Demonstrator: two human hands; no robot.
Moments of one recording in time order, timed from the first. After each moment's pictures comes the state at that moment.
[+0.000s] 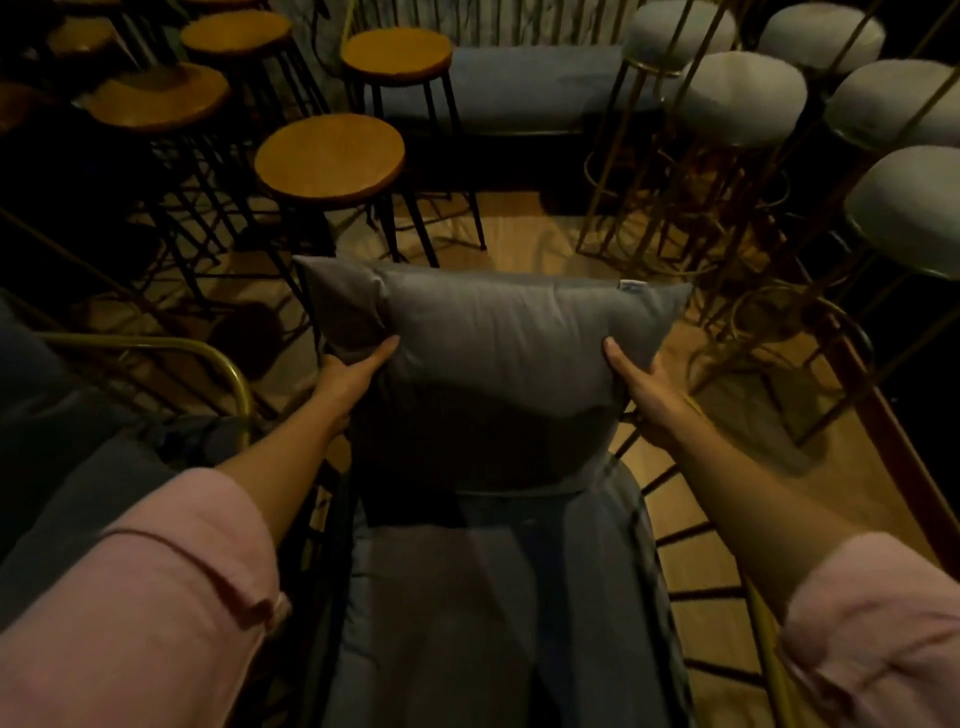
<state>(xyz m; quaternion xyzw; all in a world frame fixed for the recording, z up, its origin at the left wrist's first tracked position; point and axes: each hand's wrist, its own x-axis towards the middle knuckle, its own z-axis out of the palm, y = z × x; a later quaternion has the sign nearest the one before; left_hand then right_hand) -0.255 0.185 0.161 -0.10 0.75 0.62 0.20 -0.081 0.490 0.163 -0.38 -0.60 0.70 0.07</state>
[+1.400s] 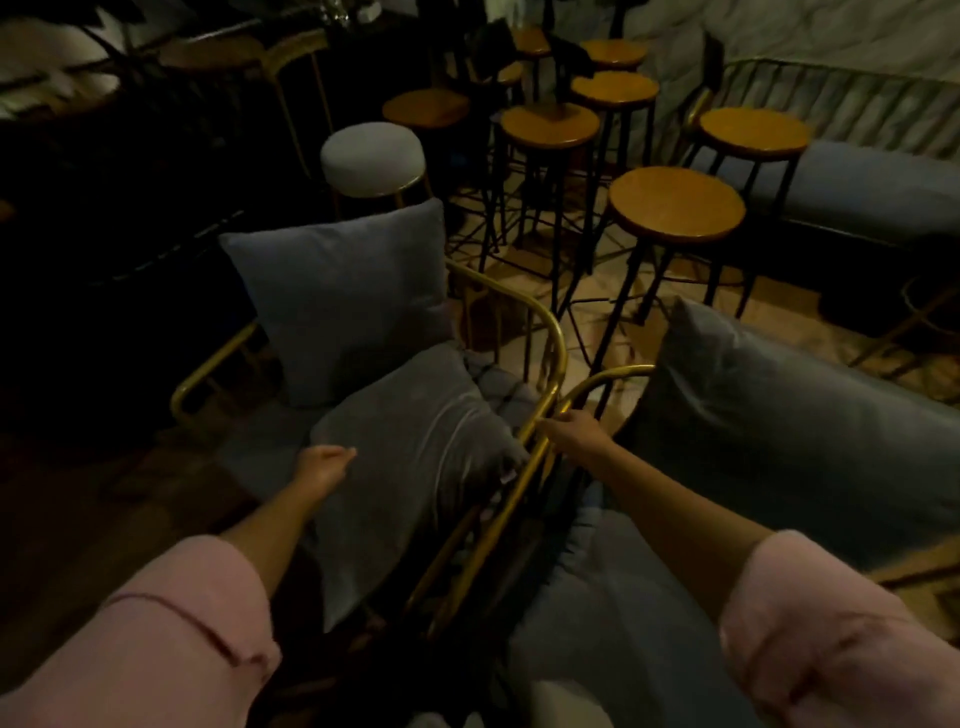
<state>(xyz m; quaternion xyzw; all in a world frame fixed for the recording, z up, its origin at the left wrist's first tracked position) -0.076 -0.268 0.145 -0.38 0.78 0.48 0.11 -0.140 0.066 0.185 -0.13 -0.82 0.49 -0.27</state>
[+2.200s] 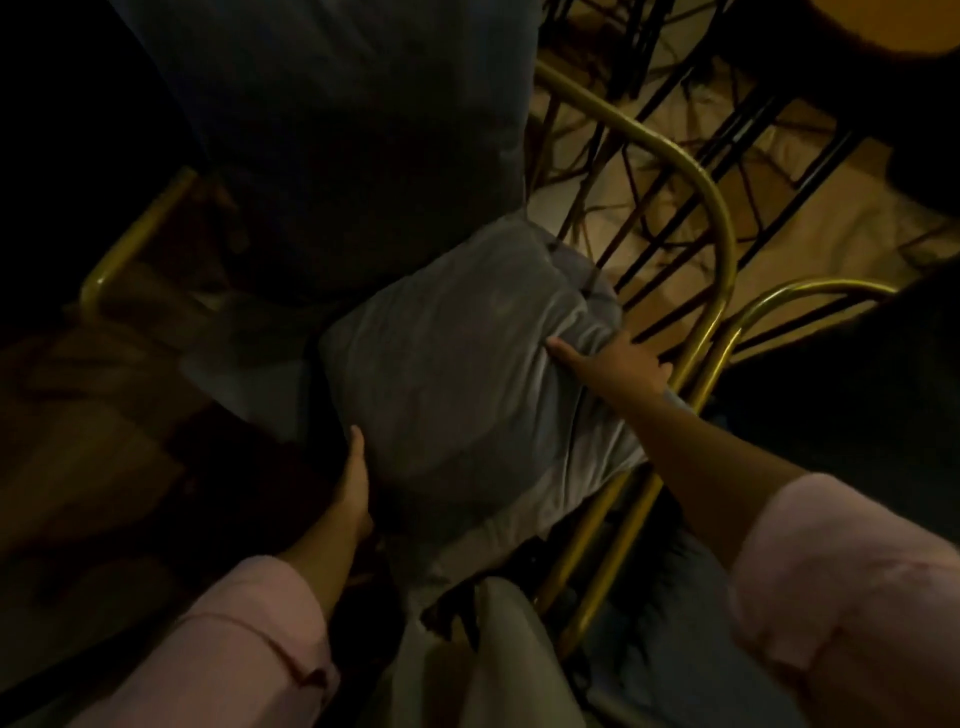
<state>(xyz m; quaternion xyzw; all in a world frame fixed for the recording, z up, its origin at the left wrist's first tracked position) -0.094 -0.394 -0.072 -0.50 0.40 0.71 0.27 -0.238 -0.114 0.050 -0.22 -0.92 0.15 -0.28</state>
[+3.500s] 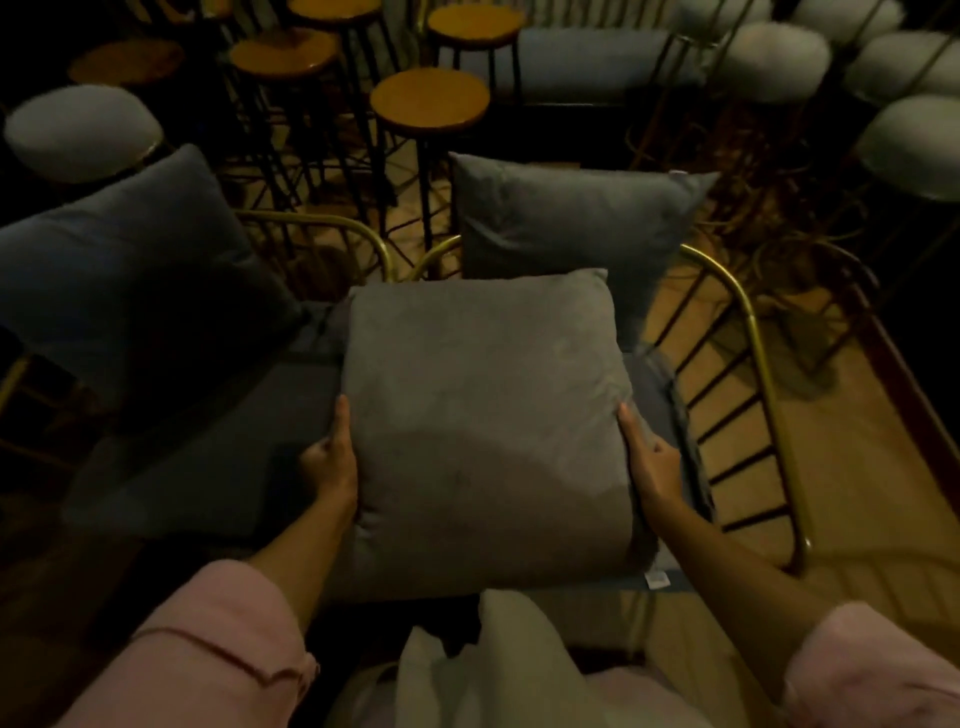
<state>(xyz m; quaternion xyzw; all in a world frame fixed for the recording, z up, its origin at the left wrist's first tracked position) 0.065 -0.126 0.153 -0.32 0.73 0.61 0.05 0.211 0.170 0.149 -0.48 -0.61 0.63 0.10</state>
